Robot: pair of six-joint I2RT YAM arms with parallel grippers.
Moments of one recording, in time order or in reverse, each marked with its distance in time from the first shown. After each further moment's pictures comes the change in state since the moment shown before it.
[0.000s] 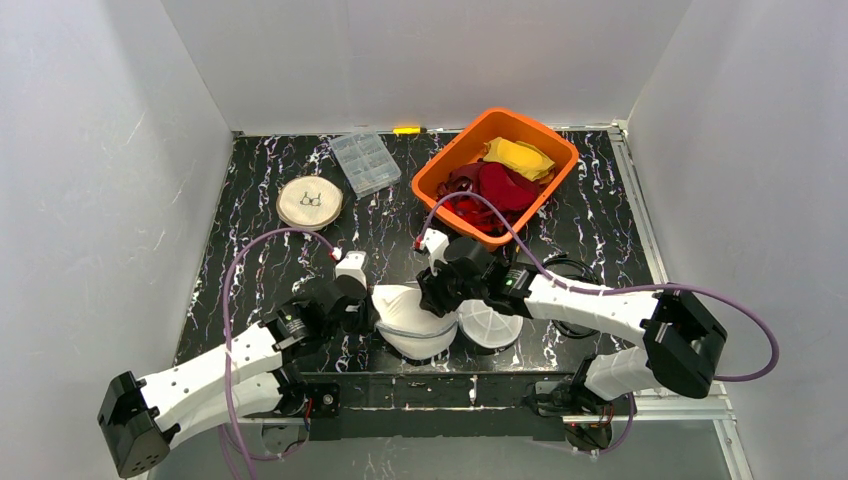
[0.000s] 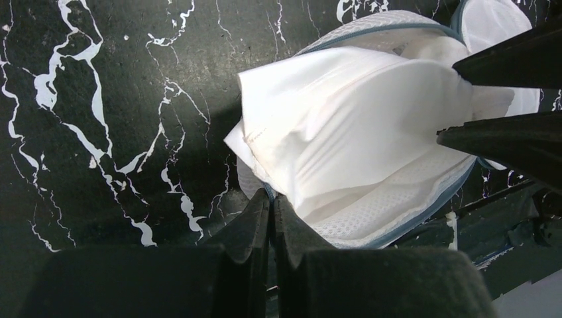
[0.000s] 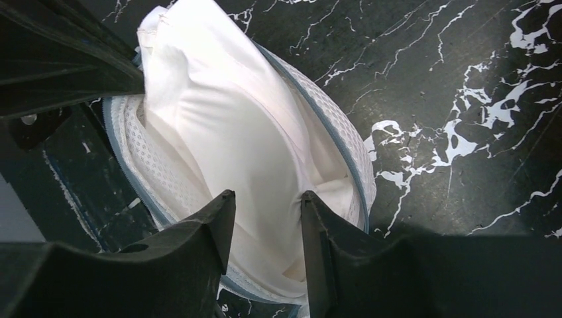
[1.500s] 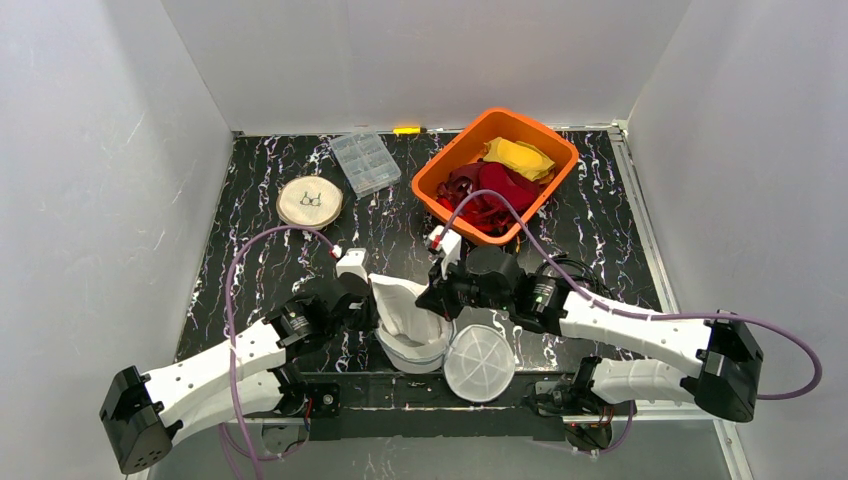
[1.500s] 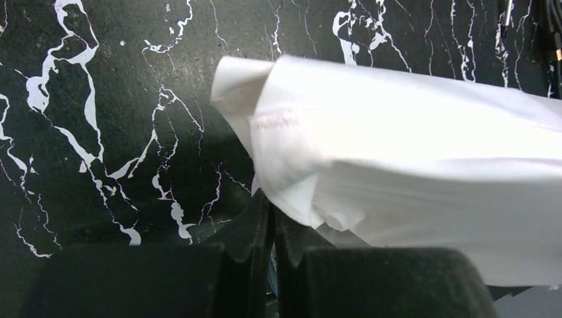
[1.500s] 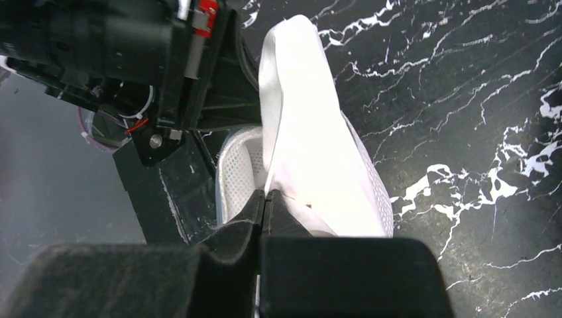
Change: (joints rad) left arm 0.000 0.047 0.020 0.029 -0.013 -0.039; right arm 0.087 -0.232 -0.034 0.070 -0.035 0.096
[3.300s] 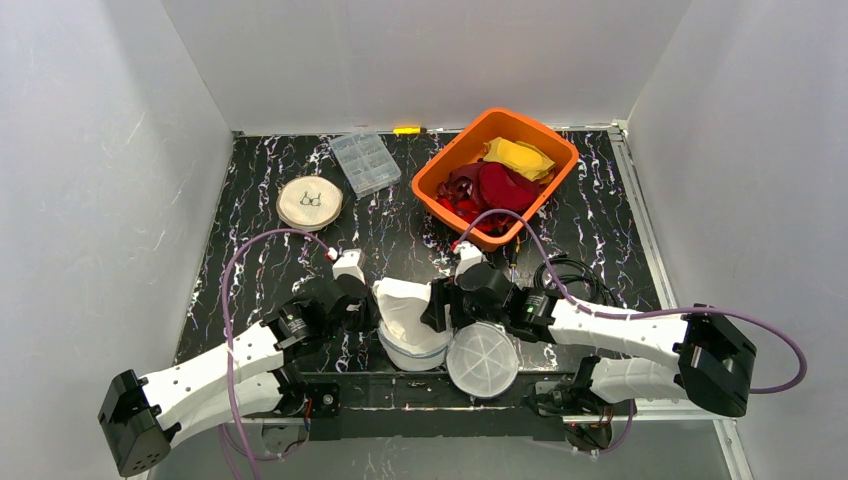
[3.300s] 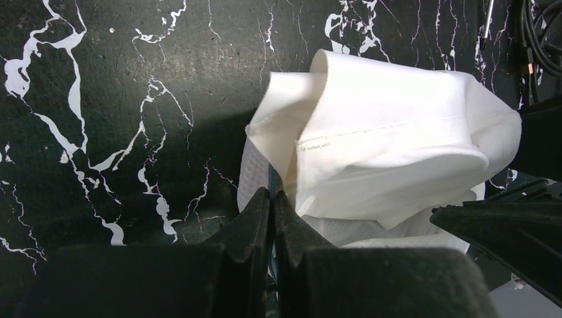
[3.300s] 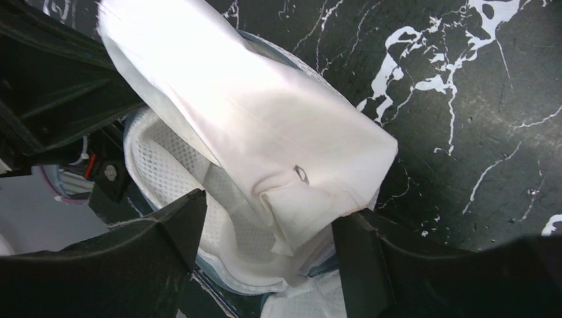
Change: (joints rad) left arm 0.000 -0.028 -0.016 0.008 0.009 -0.075; right arm 0.000 0.051 -0.158 -0.015 0.206 0.402
